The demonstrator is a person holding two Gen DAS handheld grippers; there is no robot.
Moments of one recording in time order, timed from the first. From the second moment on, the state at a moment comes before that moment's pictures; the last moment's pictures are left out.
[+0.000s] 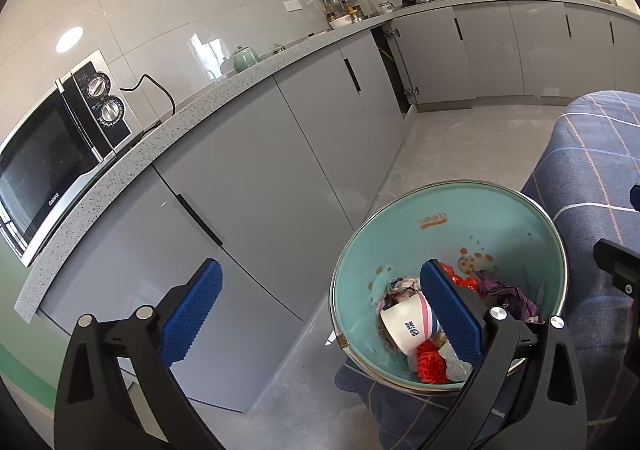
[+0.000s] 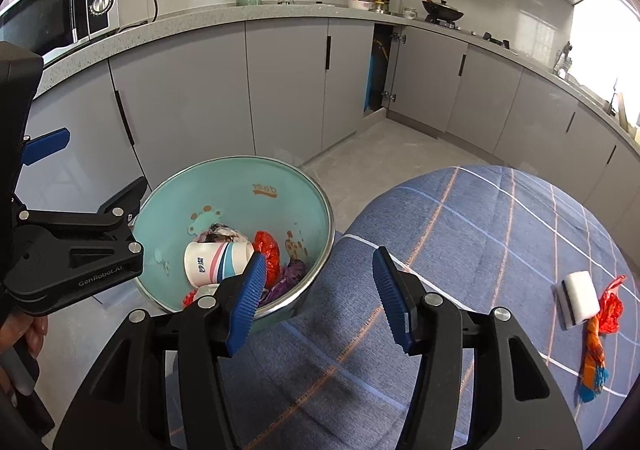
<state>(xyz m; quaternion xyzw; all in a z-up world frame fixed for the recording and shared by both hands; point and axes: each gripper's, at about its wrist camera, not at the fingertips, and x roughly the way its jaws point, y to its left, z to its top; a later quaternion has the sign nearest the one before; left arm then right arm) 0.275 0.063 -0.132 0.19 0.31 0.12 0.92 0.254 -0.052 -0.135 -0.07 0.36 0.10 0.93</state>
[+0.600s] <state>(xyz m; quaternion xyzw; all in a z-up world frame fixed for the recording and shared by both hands) 0.256 -0.027 -0.117 0.21 0.28 0.04 0.93 0.205 -0.157 -0.127 -0.06 0.35 0.00 0.93</state>
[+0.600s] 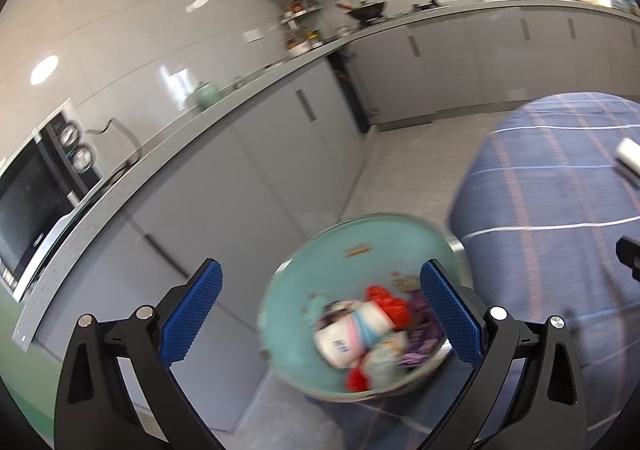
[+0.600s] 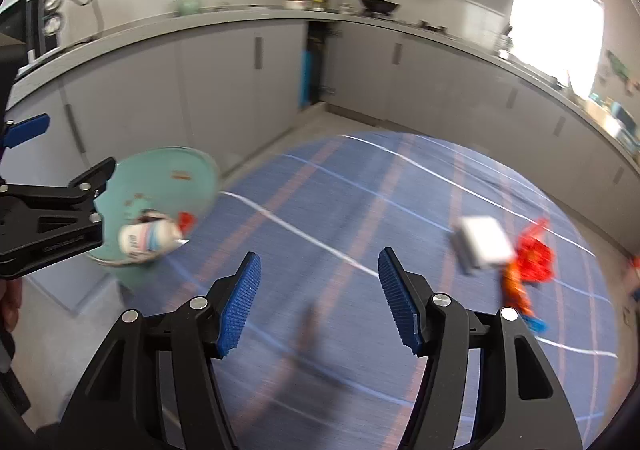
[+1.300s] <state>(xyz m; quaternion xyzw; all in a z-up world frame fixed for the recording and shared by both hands) 0.257 -0.201 -0.135 0.26 0.27 -0.11 0.92 0.206 -0.327 -0.158 0.01 0.41 -0.16 0.90</state>
